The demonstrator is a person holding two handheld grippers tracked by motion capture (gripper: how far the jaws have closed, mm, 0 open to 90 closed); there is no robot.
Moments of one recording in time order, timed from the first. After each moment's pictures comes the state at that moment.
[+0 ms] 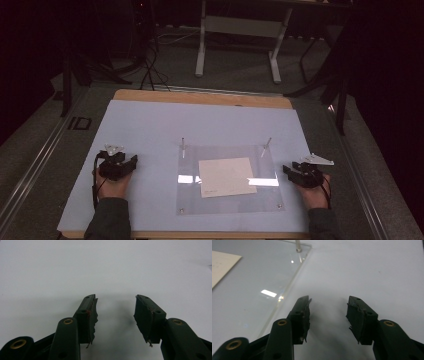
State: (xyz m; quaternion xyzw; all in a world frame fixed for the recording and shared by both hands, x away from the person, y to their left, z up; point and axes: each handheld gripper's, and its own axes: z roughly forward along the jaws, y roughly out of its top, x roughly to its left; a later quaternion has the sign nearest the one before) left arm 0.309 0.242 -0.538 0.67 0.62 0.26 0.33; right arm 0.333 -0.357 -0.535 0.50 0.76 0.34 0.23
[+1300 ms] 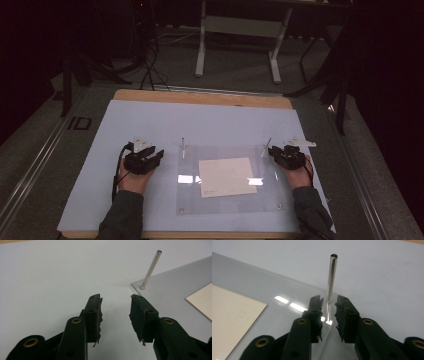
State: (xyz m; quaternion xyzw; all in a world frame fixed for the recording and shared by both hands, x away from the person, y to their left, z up) left arm 0.324 0.173 -0.512 0.74 0.50 0.23 0.39; right arm 0.386 -0.310 -0.523 0.45 0.77 0.39 0.22
